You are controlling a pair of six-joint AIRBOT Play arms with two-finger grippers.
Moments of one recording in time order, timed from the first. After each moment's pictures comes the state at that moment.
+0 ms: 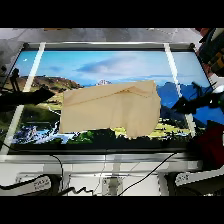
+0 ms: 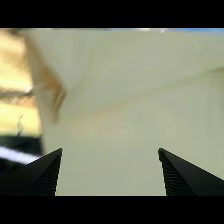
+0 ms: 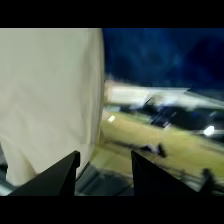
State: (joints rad) left arm 0.46 -1.35 1.12 0.74 -1.13 -0.88; right arm -0.49 -1.64 1.23 -0.97 1.44 1.17
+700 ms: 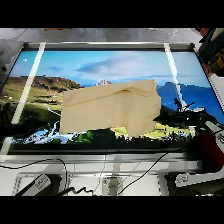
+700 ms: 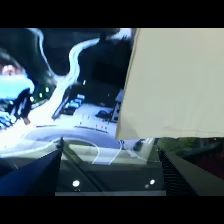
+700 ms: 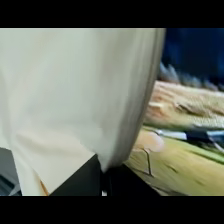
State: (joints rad) left arm 0.74 -1.12 0.72 0.93 -1.24 -0.97; right arm -0.38 -1.58 0.85 -0.64 1.10 0.95
